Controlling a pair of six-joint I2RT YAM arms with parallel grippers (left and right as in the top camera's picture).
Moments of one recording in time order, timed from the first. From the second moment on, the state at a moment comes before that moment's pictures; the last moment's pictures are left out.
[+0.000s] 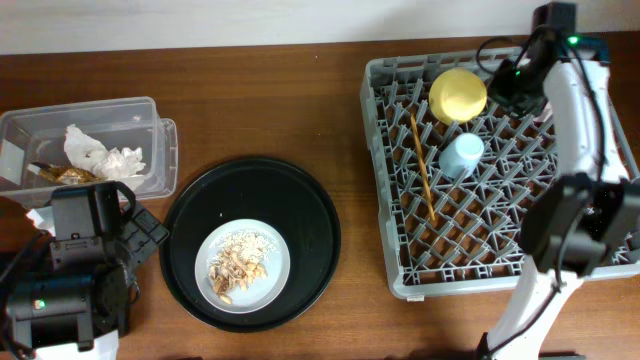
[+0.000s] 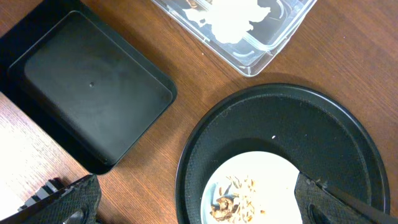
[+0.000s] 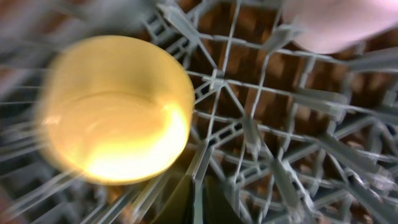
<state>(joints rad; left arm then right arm) 0.09 0.99 1.27 -1.33 -0.30 -0.63 -0.19 2.15 2.10 -1.16 -0.07 0.36</state>
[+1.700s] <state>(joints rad) 0.09 0.99 1.27 -1.33 -0.30 -0.63 -0.08 2.15 2.14 -0.99 -0.08 0.26</state>
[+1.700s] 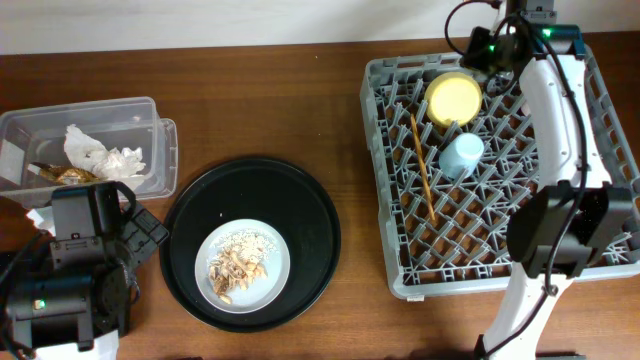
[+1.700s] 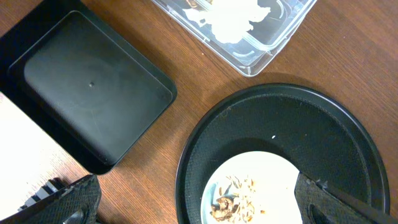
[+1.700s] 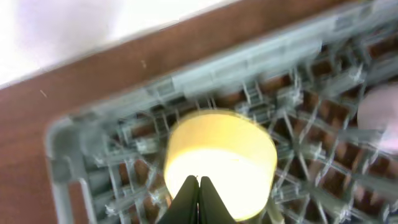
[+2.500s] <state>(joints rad) 0.09 0.99 1.27 -1.33 -0.30 -0.63 -0.05 2.33 2.17 -0.86 -0.10 0.29</state>
